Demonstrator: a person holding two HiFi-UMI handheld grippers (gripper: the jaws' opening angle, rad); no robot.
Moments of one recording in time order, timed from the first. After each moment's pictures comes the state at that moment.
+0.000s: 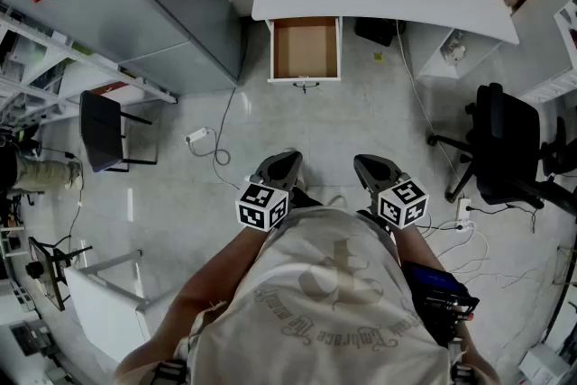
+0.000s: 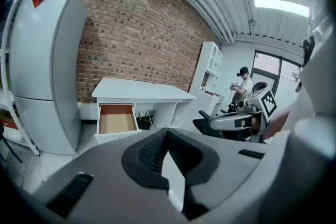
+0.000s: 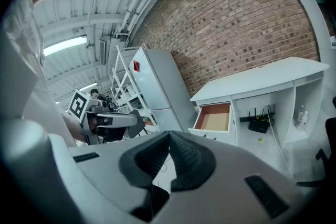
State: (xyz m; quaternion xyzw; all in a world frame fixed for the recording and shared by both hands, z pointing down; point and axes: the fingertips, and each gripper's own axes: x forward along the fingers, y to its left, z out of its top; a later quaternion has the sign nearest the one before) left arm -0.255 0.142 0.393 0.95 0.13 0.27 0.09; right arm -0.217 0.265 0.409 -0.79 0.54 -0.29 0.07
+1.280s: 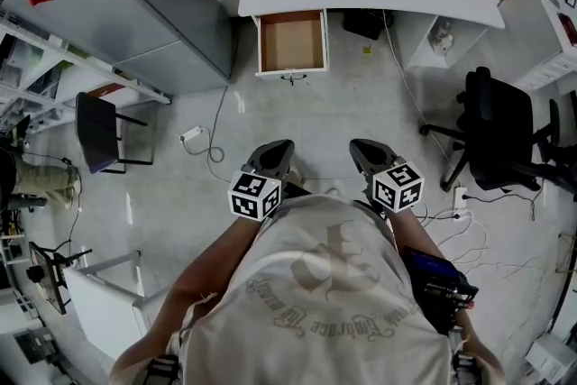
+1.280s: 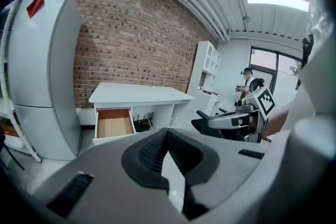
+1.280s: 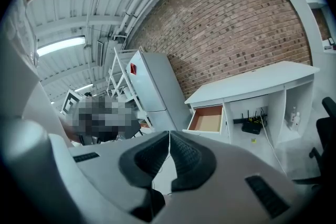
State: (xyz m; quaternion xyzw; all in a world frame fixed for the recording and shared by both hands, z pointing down) left arm -0.262 0.173 0.379 0.95 0.14 0.25 0.07; right arm -0.214 0.302 0.404 -0.81 0.52 -0.27 0.08
